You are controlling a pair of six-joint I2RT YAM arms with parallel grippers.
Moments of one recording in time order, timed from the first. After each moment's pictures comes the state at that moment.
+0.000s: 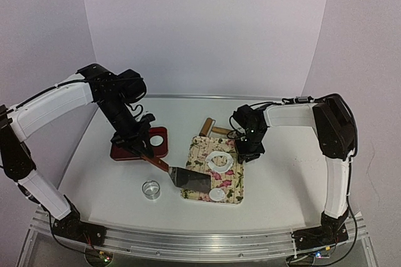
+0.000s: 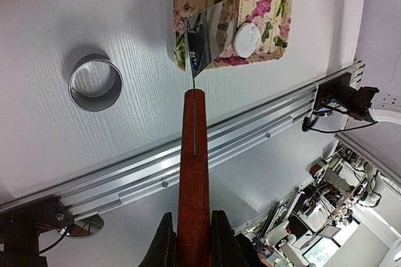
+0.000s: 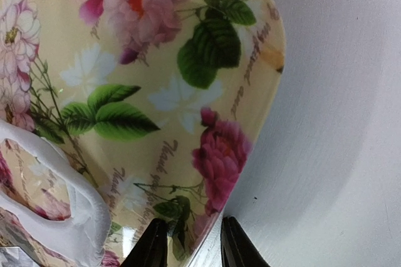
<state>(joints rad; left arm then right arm) -0.73 1.55 1.54 -1.35 0.51 -0.61 0.60 2.08 1.46 -0.81 -0.05 0.40</state>
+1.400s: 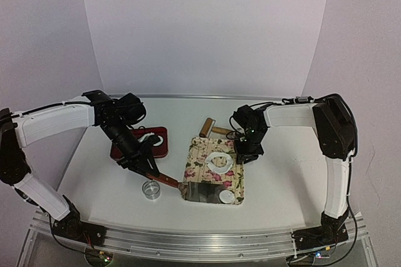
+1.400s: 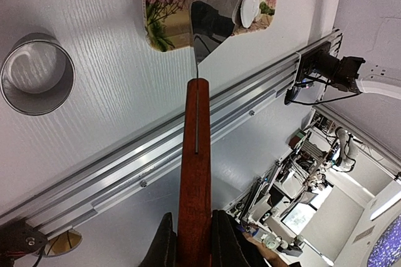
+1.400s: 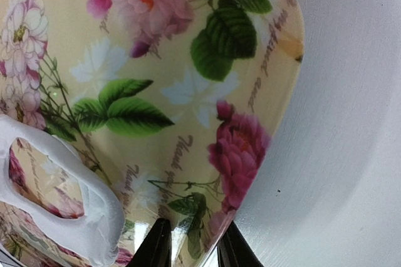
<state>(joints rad) -0.73 1.49 1.22 -1.10 0.73 -0.60 0.60 2.08 1.45 -0.81 -0.11 0.42</state>
